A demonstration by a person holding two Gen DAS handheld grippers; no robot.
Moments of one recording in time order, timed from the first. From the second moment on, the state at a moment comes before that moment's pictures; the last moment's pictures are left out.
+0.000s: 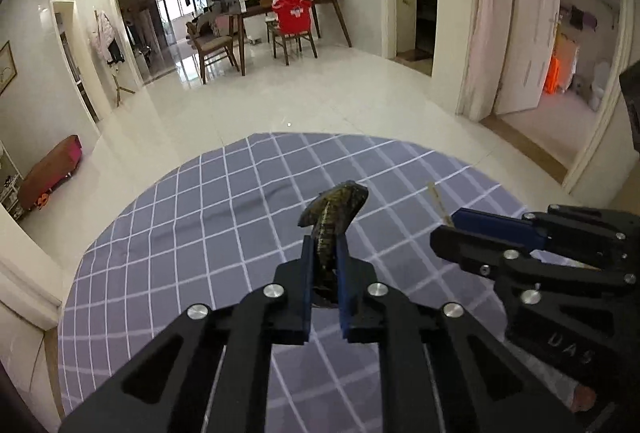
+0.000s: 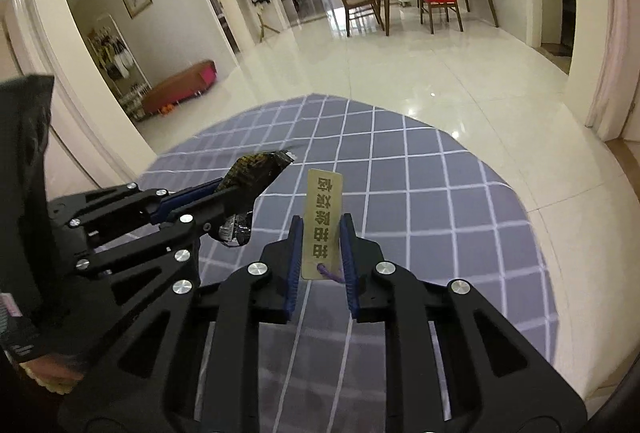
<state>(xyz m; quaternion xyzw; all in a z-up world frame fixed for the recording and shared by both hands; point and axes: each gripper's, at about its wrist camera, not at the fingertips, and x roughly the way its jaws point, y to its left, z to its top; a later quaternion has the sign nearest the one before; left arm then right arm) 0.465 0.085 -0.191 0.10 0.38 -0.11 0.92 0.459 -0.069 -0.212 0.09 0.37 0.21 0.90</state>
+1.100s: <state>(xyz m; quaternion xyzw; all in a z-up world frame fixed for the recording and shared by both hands) 0.261 -0.203 -0.194 0.16 0.33 -0.23 0.90 0.209 -0.363 -0.229 0.26 0.30 0.05 0.92</state>
